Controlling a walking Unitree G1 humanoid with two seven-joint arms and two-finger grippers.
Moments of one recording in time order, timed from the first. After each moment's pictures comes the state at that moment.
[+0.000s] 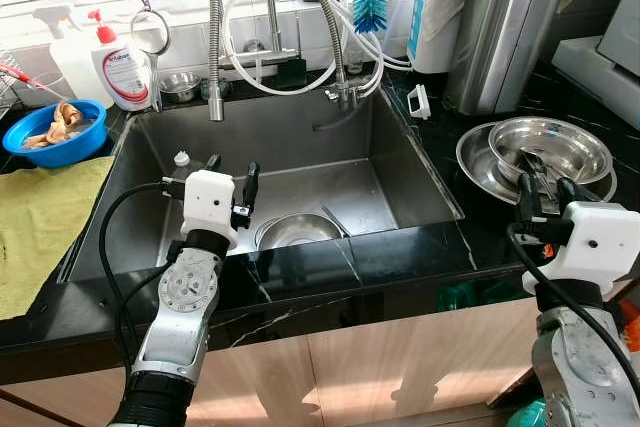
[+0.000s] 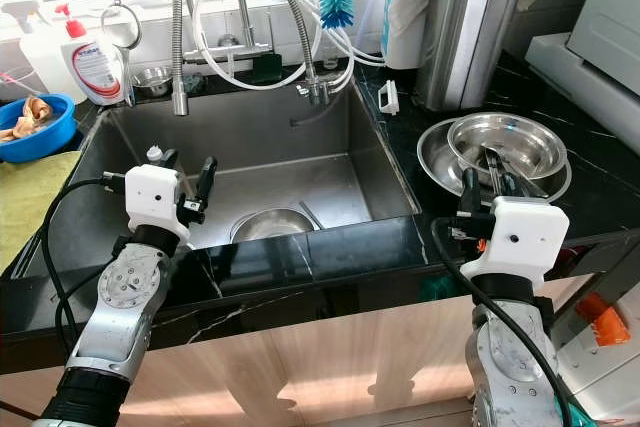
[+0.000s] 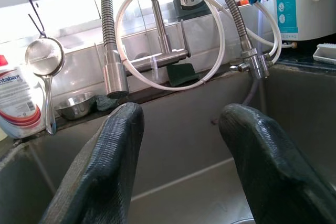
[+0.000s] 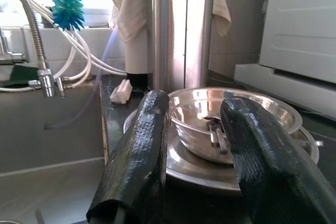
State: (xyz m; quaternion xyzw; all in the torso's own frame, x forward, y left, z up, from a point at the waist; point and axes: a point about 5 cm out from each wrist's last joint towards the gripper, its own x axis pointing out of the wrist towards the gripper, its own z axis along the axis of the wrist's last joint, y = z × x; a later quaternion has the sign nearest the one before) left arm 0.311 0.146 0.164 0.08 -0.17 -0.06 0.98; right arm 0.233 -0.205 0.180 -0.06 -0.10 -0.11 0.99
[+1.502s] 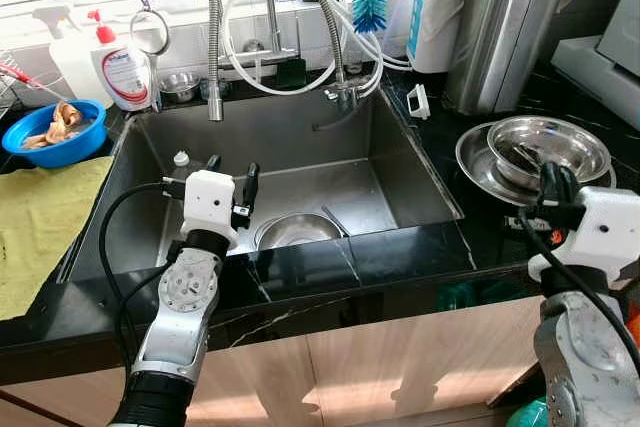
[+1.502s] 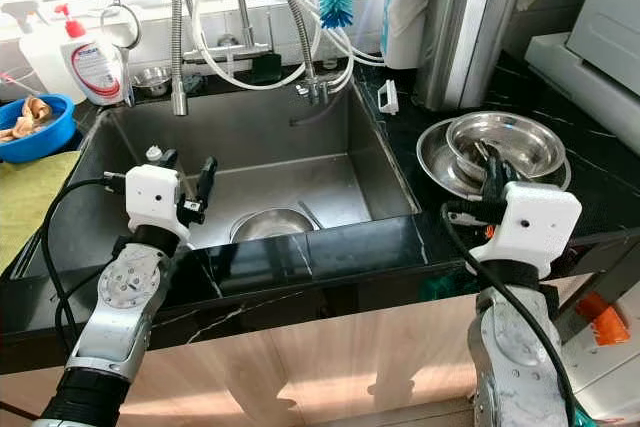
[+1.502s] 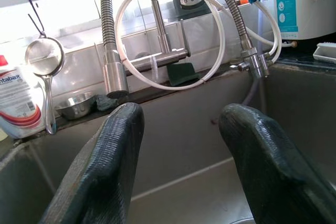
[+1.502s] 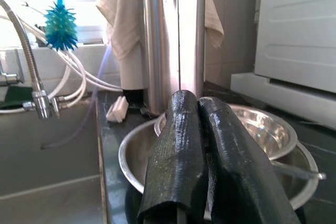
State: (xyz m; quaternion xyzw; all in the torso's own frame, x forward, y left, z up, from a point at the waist) left arm 0.311 0.146 0.163 0.09 -0.17 -0.06 0.98; right arm 0.242 -0.205 0.195 -0.04 -0.13 -0.11 0.98
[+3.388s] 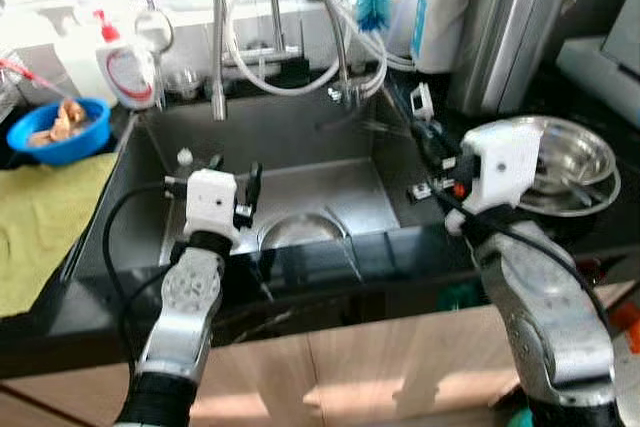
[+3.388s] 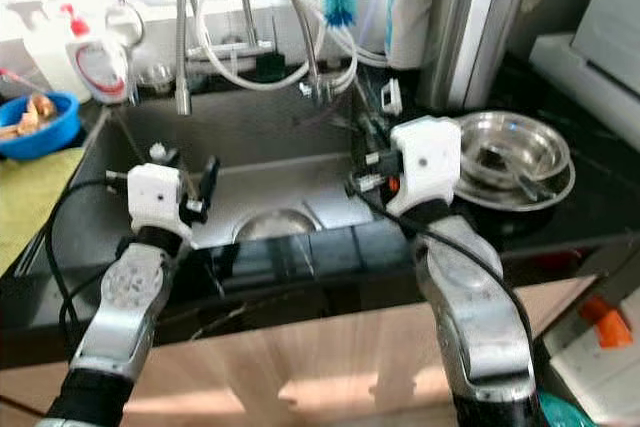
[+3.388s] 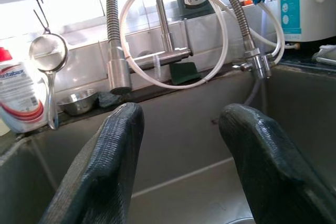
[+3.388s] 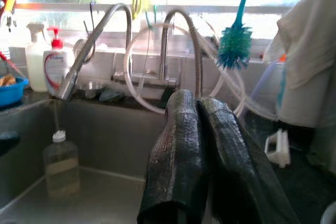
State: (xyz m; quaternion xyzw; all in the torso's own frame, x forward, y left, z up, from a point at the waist) left arm 0.311 0.143 0.163 0.07 -0.17 -0.06 0.98; right arm 0.288 -0.137 0.224 -0.05 -0.12 0.17 0.98
